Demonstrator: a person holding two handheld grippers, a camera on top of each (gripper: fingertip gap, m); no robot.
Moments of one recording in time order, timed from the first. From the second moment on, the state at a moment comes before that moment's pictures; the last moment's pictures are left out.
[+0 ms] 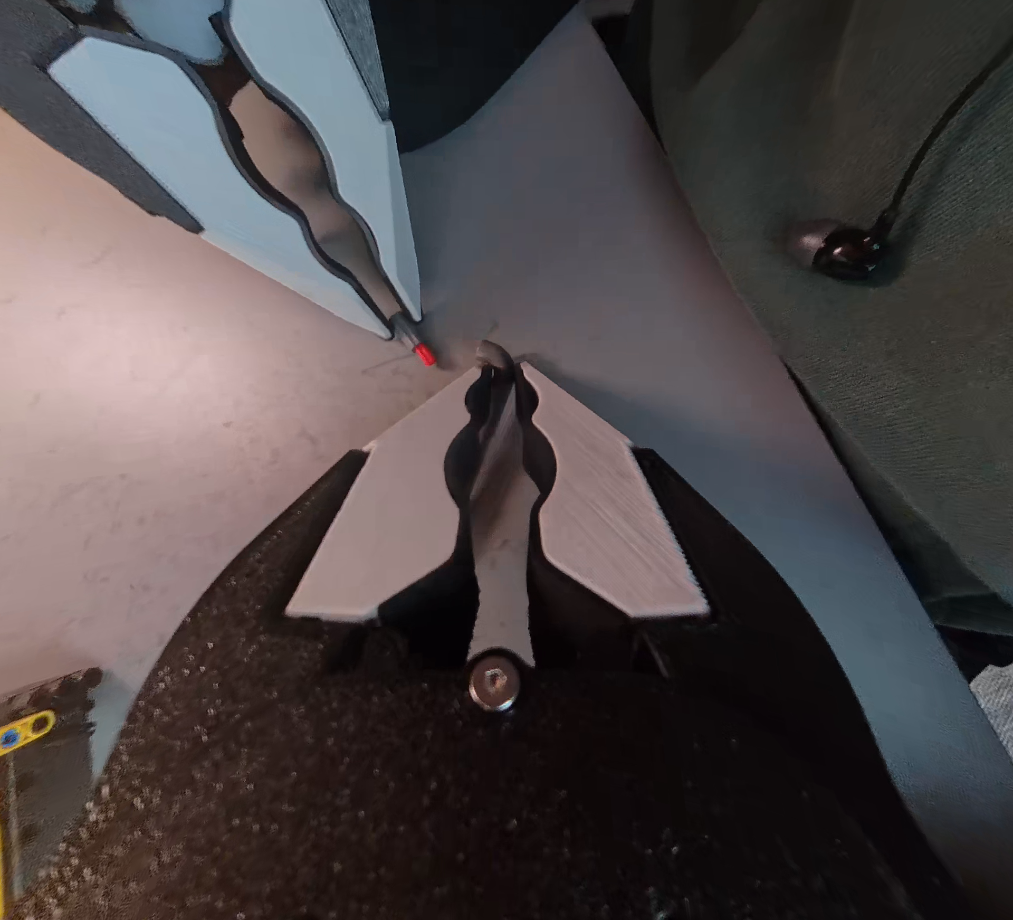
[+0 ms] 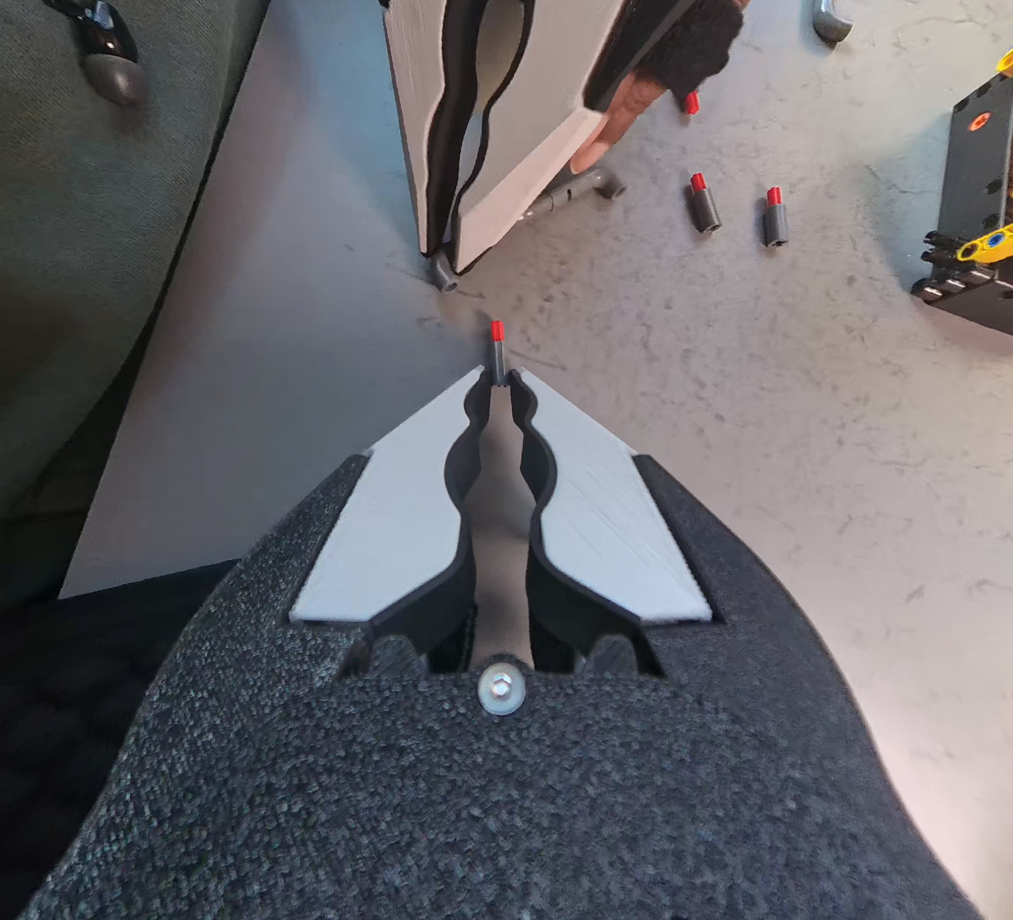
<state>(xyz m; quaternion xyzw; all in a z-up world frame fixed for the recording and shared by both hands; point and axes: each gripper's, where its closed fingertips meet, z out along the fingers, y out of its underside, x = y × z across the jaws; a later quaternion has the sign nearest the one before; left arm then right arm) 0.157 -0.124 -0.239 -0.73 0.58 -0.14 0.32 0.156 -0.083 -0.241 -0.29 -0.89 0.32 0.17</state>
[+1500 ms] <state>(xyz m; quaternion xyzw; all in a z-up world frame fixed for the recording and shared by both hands) 0.079 -0.091 -0.084 -0.60 0.24 -0.48 0.60 0.076 -0.086 -0.075 -0.35 -0.69 0.53 0.35</state>
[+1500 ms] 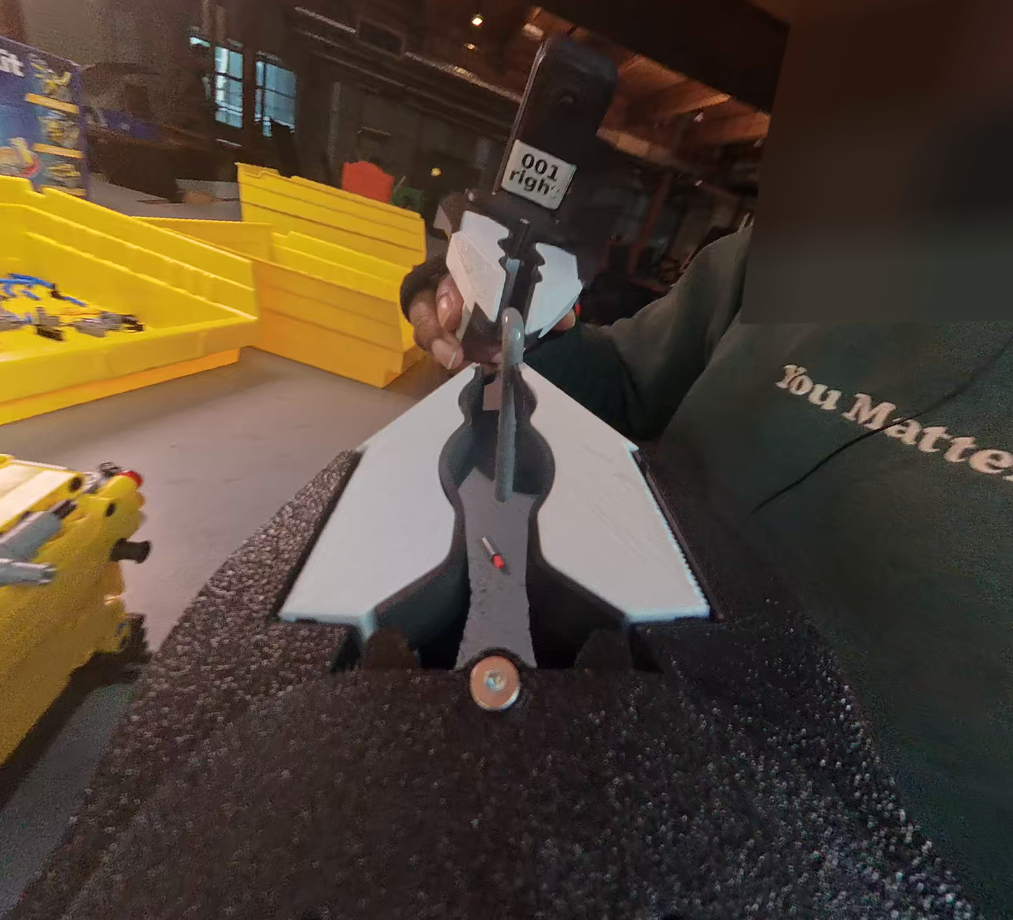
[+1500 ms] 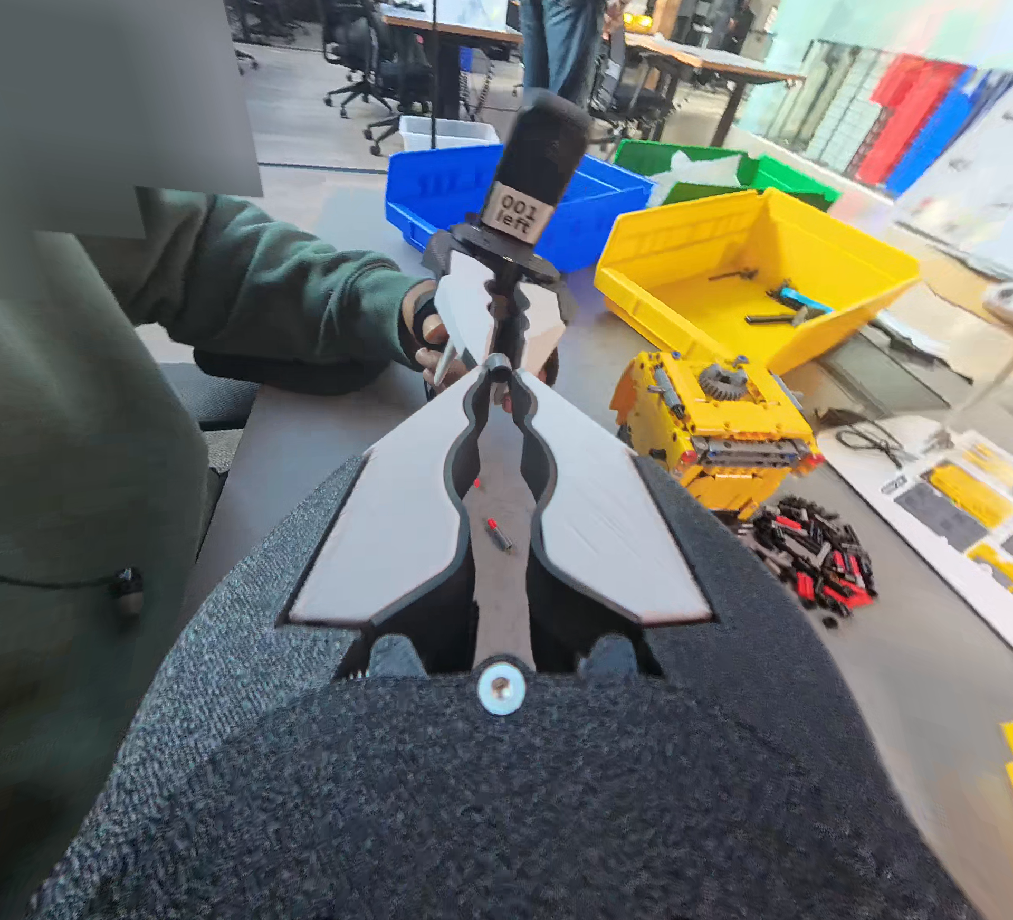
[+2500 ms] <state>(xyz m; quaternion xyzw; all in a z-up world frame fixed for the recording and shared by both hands) 0.057 -0.119 -0.037 -0.40 0.18 -0.69 0.57 0.083 -0.086 -0.068 -0.31 -0.66 0.60 0.34</state>
